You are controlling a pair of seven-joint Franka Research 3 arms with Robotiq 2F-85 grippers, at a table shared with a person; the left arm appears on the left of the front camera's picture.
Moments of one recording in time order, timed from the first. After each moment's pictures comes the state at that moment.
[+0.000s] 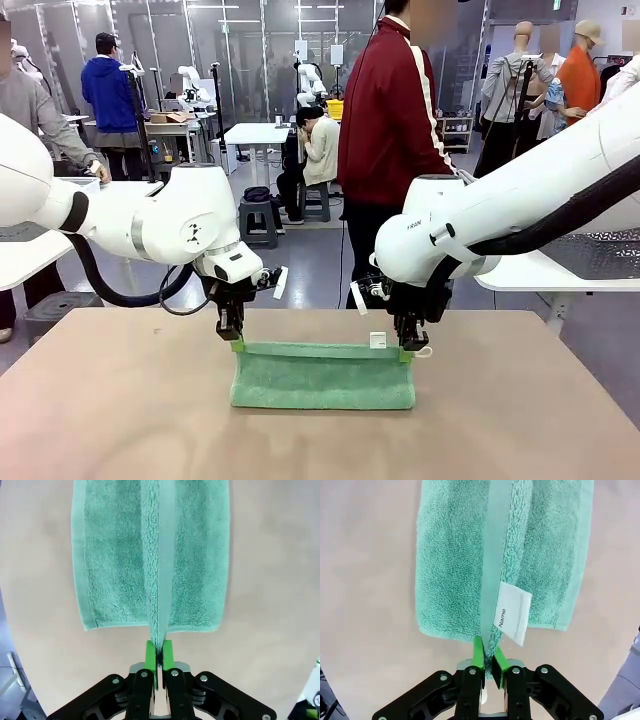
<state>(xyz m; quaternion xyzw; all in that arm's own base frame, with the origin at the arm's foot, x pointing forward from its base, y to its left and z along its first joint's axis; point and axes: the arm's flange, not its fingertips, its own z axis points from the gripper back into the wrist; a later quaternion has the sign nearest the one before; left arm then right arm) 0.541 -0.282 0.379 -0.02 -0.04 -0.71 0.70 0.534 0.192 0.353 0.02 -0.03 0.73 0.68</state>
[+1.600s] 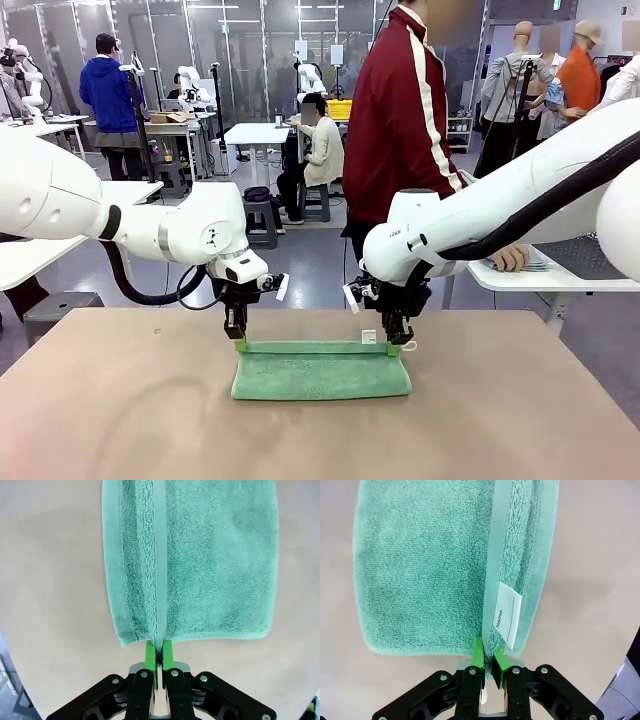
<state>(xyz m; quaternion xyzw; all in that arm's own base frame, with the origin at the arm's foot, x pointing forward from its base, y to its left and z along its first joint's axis) 0.617 -0.277 0.330 -0.04 0.00 -0.71 0.71 0.617 0.200 0.304 0.03 -0.02 0.75 0.66</state>
